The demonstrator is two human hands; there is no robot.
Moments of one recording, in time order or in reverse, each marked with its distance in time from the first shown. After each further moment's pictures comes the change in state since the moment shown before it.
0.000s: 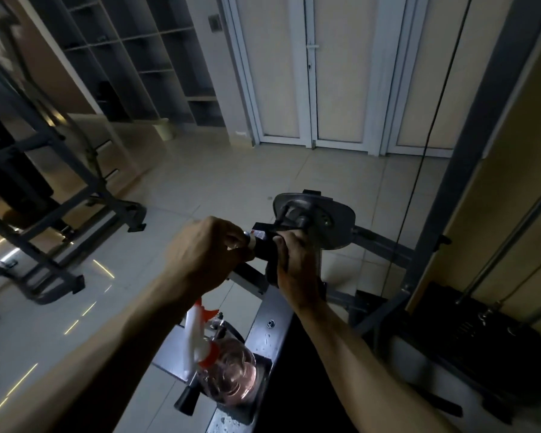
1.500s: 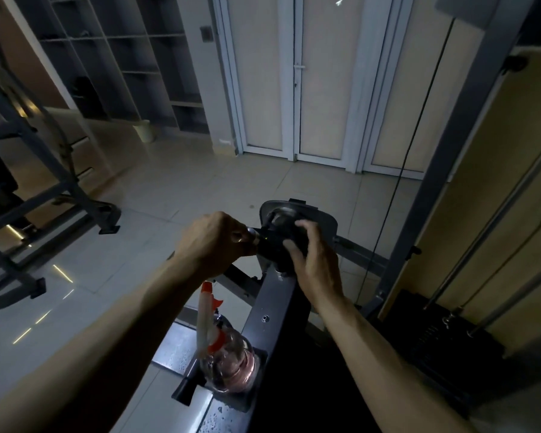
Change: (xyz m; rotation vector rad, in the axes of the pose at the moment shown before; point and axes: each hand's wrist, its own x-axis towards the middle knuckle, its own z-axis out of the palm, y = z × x) left_hand 0.017 -0.029 0.014 -0.113 -0.066 0.134; right_hand 0.003 -0.026 -0.061 -0.142 -0.085 0.037
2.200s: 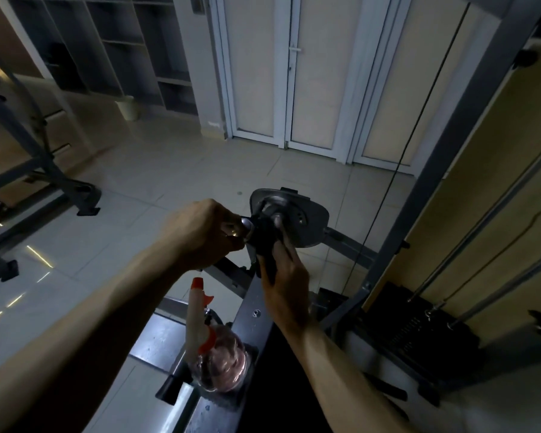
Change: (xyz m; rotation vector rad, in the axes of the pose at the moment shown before) left_hand 0.003 -0.007 -0.011 0.046 -0.064 0.047; right_hand -0.046 0.007 0.057 -0.026 0.006 -0.061
